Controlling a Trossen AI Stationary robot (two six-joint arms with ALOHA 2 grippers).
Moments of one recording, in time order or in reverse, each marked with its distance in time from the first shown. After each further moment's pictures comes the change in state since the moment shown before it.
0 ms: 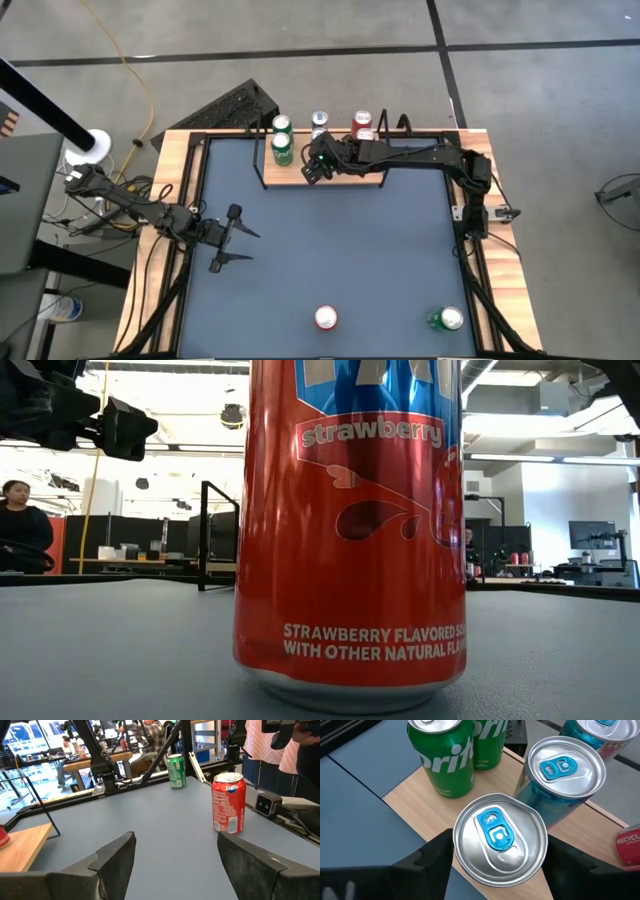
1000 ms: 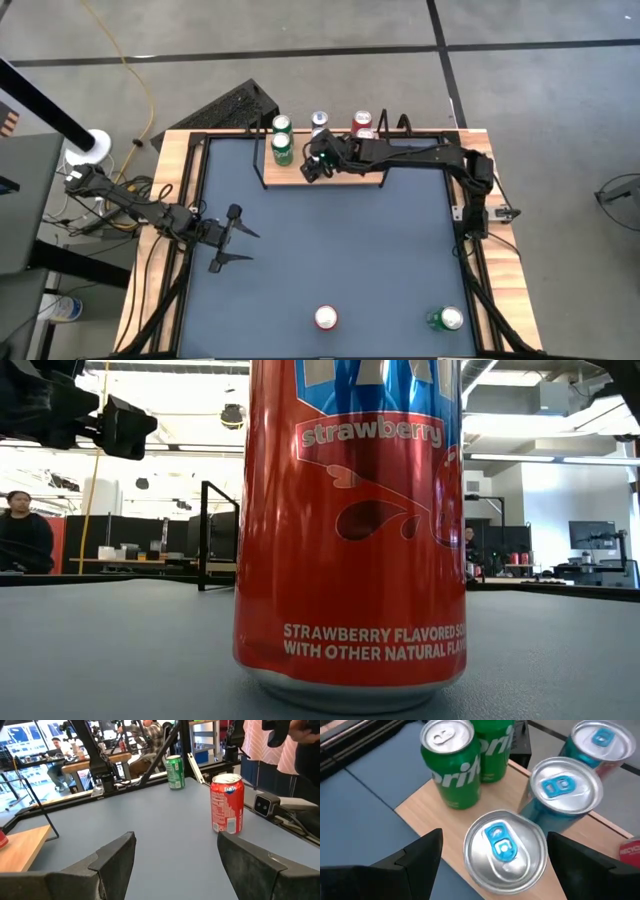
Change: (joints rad) left arm 0.000 0.000 0.000 0.006 0.008 0.003; right arm 0.002 -0.014 0.001 0.038 -0.003 -0.012
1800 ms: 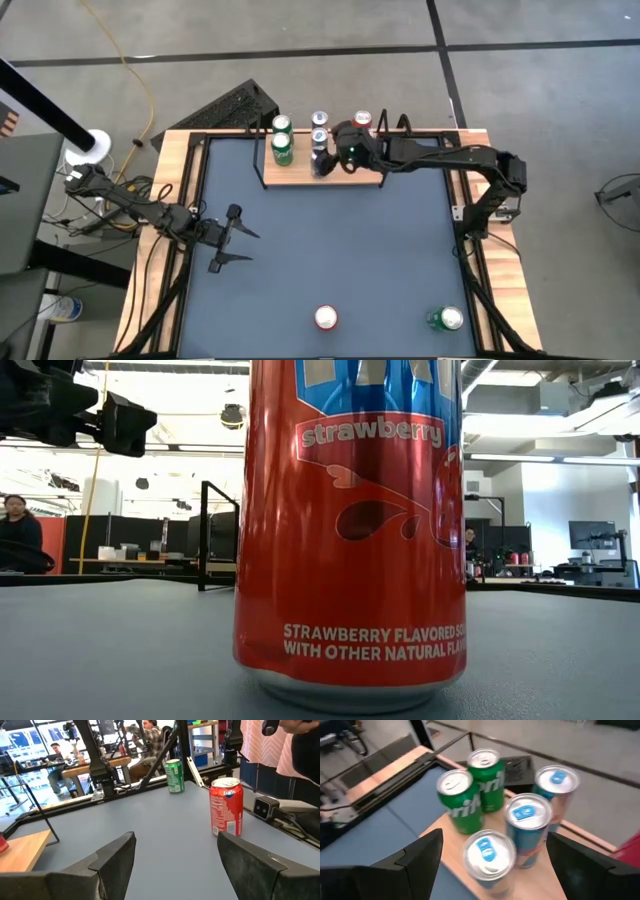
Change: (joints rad) left arm -0.001 0.000 0.000 0.017 0.004 0.010; right arm -0.006 -0.247 -0.220 0.198 -0.007 -0.013
